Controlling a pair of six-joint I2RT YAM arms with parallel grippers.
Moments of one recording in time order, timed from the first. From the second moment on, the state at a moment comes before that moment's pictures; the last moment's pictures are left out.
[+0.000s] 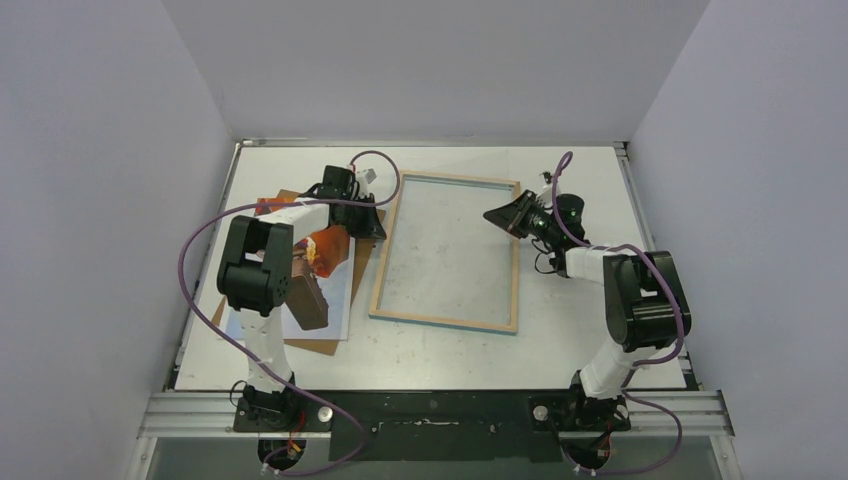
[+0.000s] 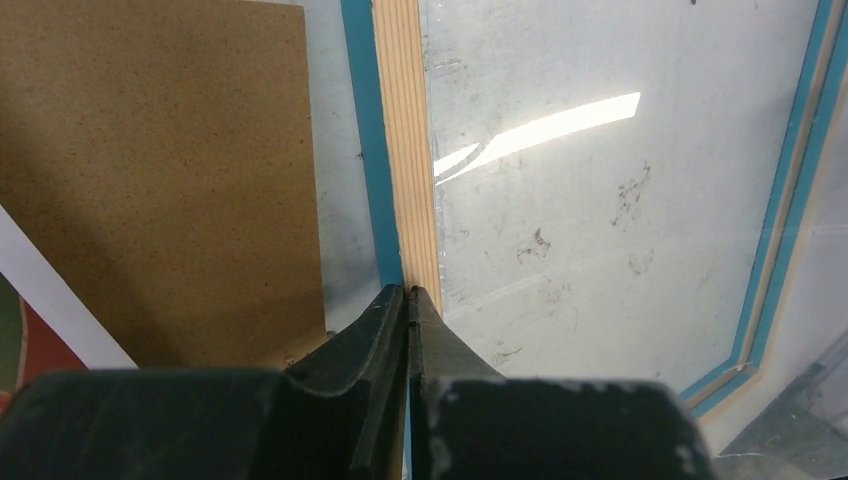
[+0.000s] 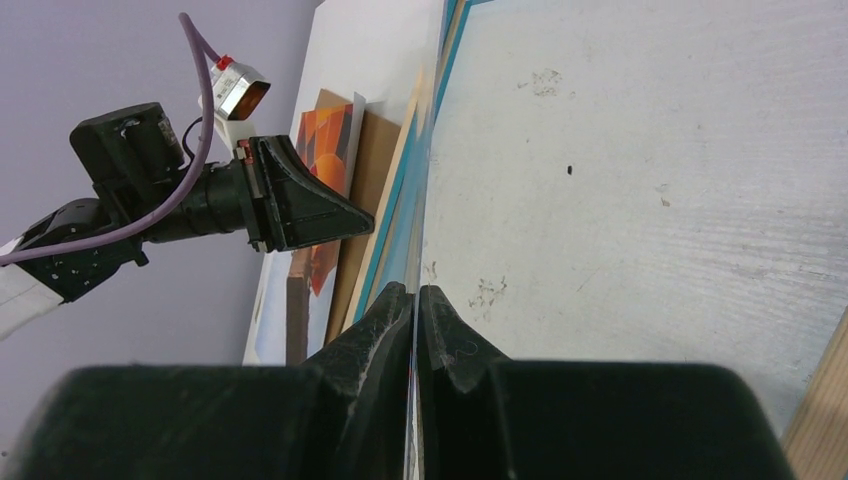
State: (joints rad) left arm -0.25 2.02 1.33 -0.28 0.44 -0.32; right arm 0.11 1.70 0.76 0.66 -0.65 0.83
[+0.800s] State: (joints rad) left arm -0.25 2.03 1.34 -0.28 0.45 -0.32; right arm 0.11 1.78 0.72 0.74 -0.59 0.88
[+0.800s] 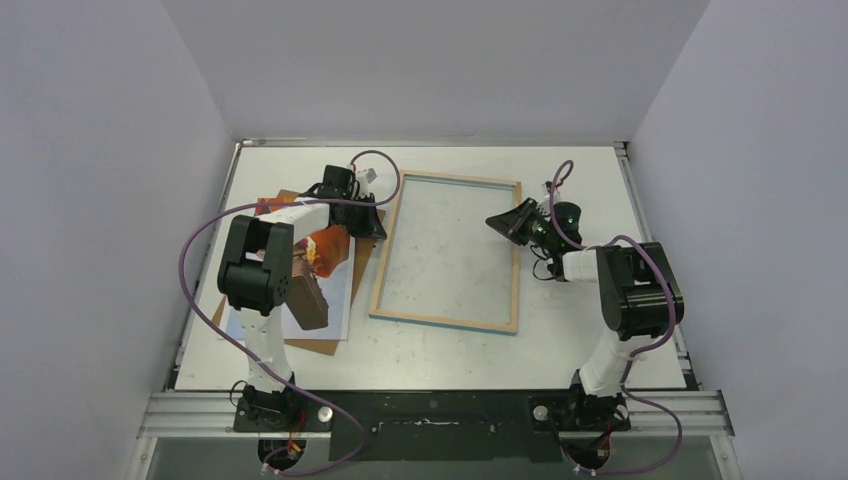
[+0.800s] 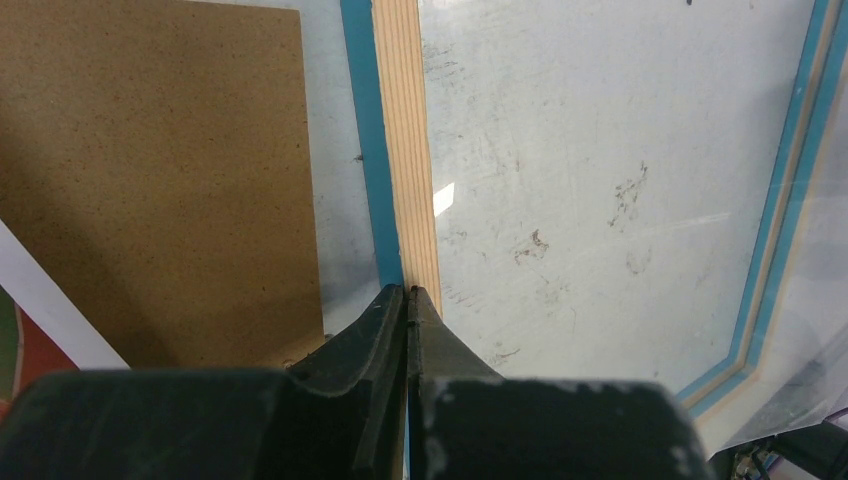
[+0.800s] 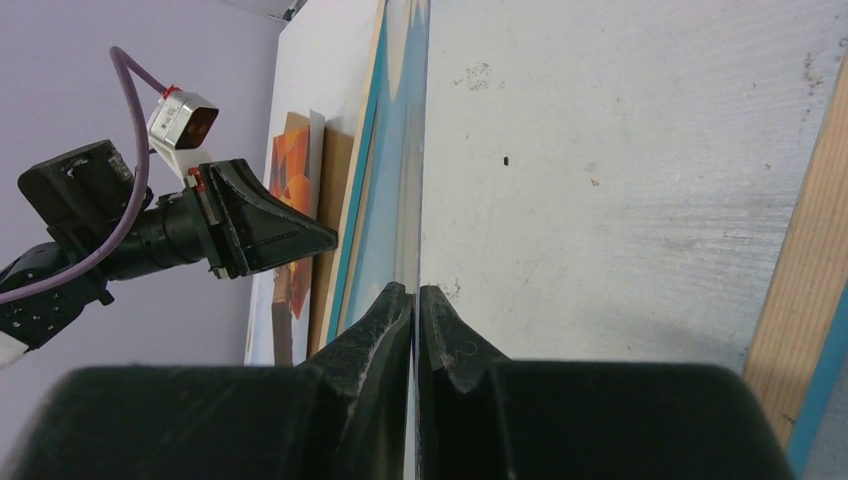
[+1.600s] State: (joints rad) left arm -0.25 2.03 1.35 -0.28 0.45 -0.31; right arm 0.10 1.86 0.69 0.81 -0.54 0.92
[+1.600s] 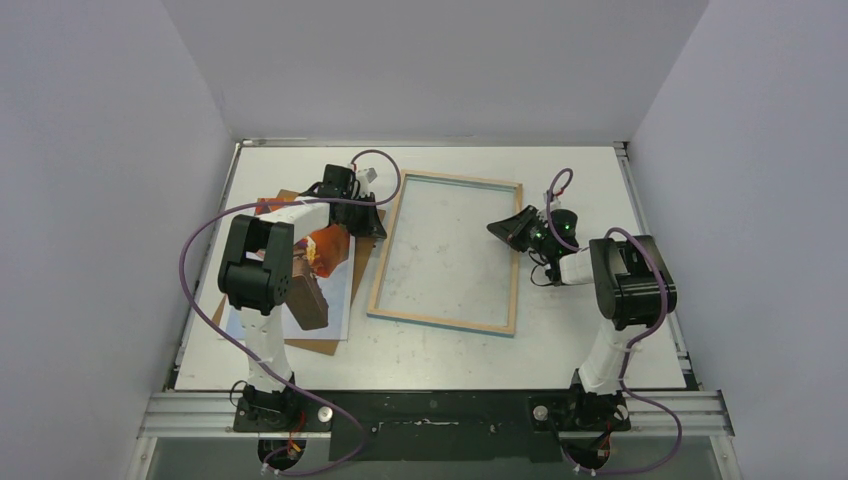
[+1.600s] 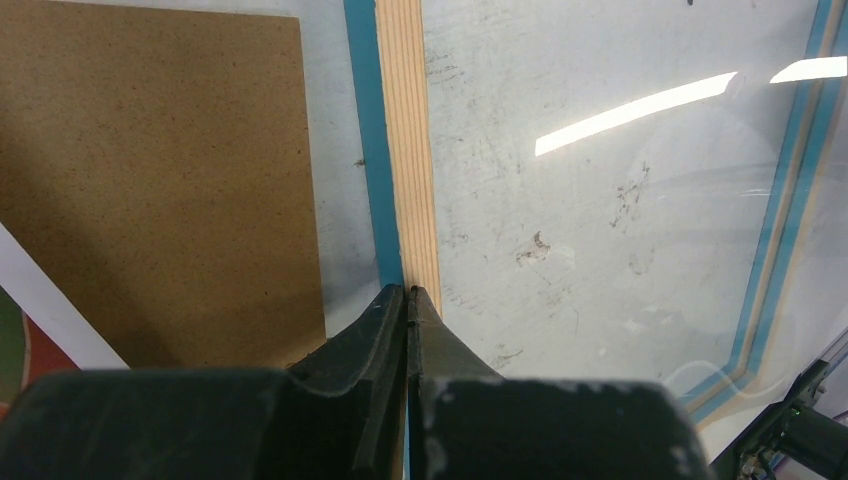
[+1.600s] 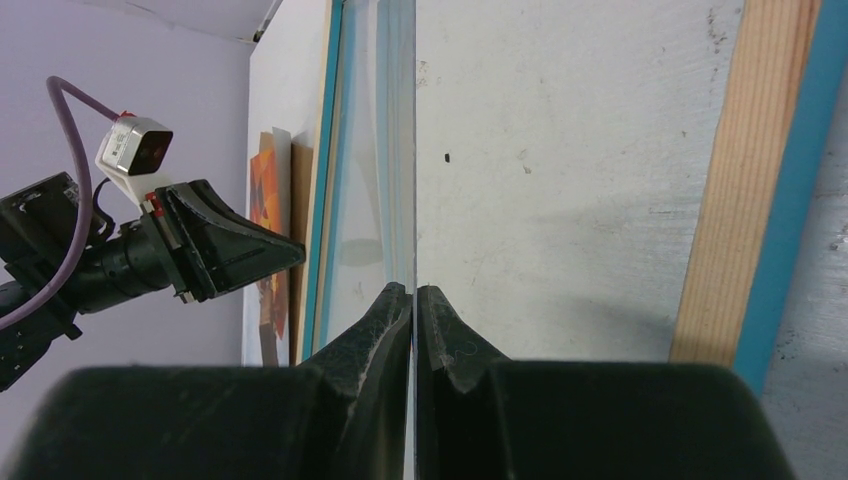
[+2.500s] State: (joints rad) left arm -0.25 2.04 1.37 -0.30 0.45 -0.30; right arm 0.10 1.91 0.71 0.79 -0.52 0.93
